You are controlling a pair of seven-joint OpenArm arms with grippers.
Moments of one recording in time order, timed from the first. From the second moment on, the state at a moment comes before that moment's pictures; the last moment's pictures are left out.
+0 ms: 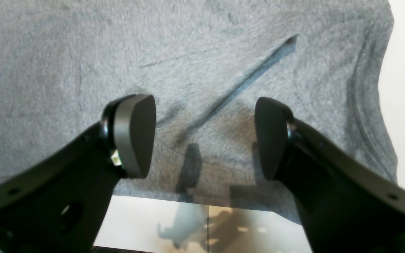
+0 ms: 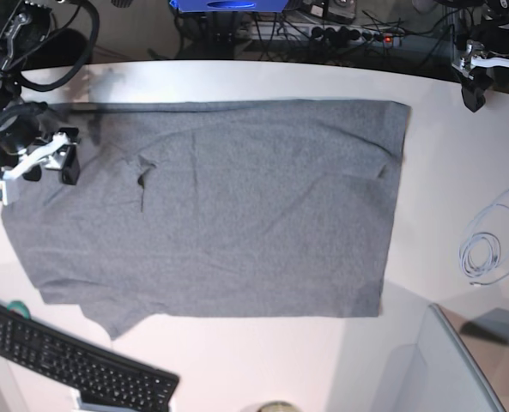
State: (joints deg) left arm 24.0 -2.1 -64.3 82.4 -29.5 -40.8 27.3; right arm -14.1 -2.8 35.8 101.7 18.9 33.0 -50.7
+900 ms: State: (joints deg) left arm 22.8 -0.9 -63.3 82.4 -29.3 -40.8 27.8; right arm -14.6 -6.5 32.7 101.6 19.0 33.0 -50.9
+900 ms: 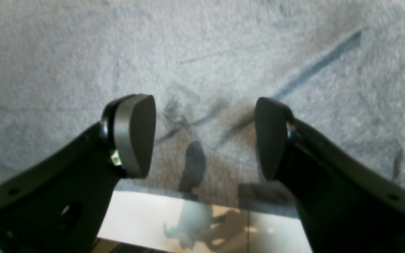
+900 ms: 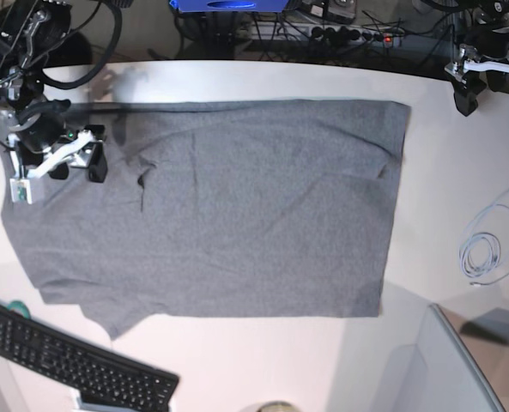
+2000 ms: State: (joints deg) left arm 25.3 -9.4 -70.0 69.2 -23.4 -41.4 24.3; right arm -15.7 -2.5 36.3 105.3 19.4 33.0 -50.4
